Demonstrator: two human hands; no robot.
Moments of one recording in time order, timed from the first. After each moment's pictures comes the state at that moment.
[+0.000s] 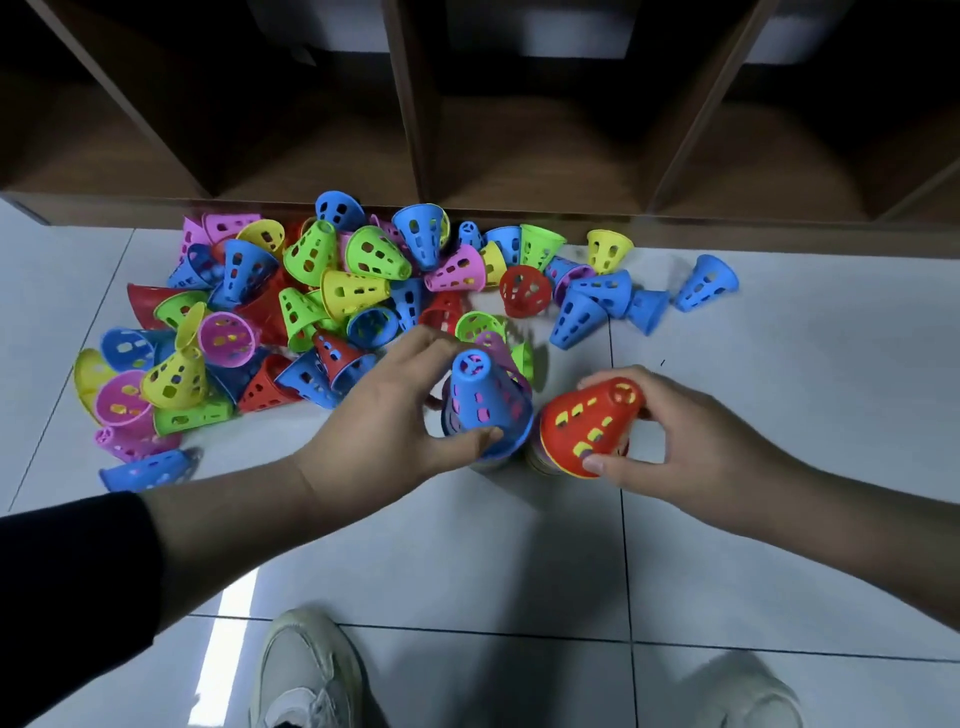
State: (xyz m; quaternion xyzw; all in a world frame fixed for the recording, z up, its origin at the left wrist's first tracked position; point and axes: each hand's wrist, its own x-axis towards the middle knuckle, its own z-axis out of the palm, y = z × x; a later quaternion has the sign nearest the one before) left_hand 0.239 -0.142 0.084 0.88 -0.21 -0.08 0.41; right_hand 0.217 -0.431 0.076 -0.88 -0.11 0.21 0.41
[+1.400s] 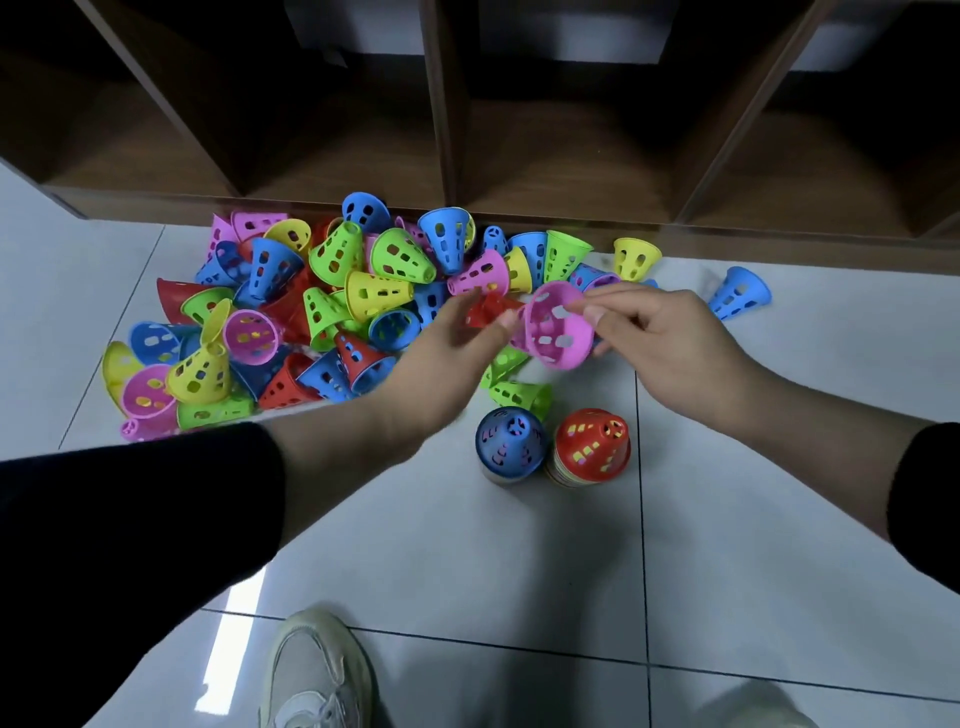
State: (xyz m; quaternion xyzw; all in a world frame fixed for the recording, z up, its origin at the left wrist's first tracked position) left_hand 0.286 -0.164 0.062 0.78 0.06 -0.21 0.59; right_hand 0.306 -0.395 0.066 -0.87 -0.08 0.10 0.48
